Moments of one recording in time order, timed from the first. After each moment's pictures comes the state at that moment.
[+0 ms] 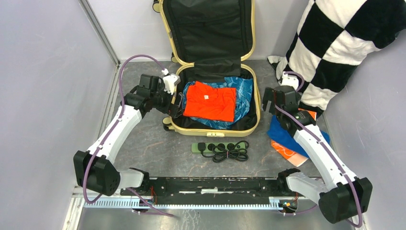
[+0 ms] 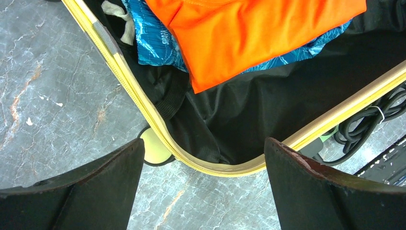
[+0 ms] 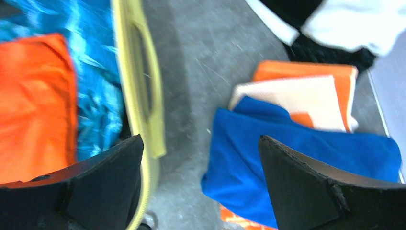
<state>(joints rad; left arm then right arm) -0.29 1.30 1.15 -0.68 0.31 0.17 0.31 1.07 0.94 -0.49 0.42 0.29</state>
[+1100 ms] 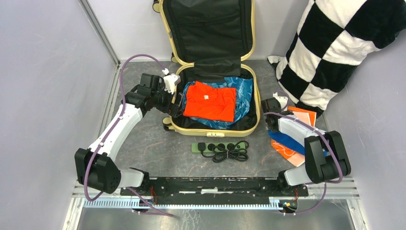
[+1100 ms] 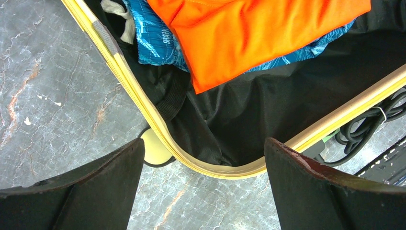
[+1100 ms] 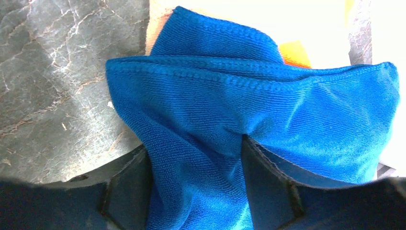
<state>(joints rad) -0.29 1.32 1.16 -0.68 0.31 0.17 0.24 1.44 0.72 -0.43 0.64 0.35</state>
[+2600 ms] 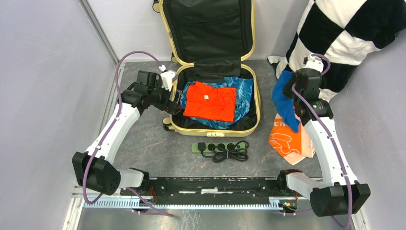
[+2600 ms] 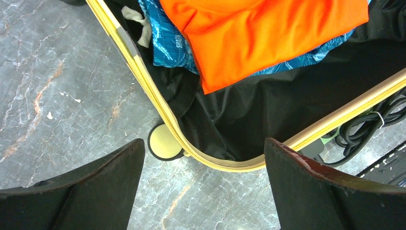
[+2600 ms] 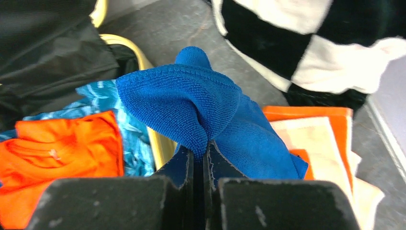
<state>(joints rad) -0.28 1.31 1.22 -0.74 0.29 0.17 0.08 1.08 1.14 -0.52 0.29 0.34</state>
